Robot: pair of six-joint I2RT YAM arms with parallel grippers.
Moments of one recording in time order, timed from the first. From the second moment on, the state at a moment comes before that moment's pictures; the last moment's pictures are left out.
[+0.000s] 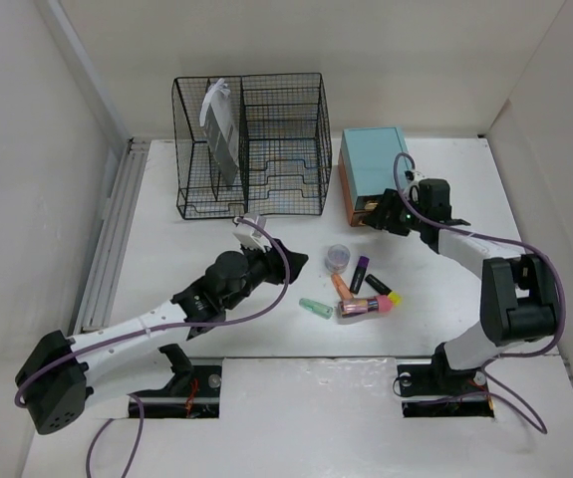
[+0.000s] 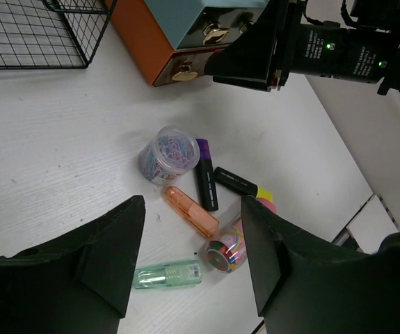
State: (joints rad) left arm -0.91 0.97 0.48 0.31 -0.19 -0.63; right arm 0.11 1.54 0.85 0.04 -0.44 0.42
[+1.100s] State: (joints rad) left arm -0.91 1.02 0.47 0.34 -0.20 -0.62; right arm 0.13 1.58 0.83 0.29 -0.38 0.62
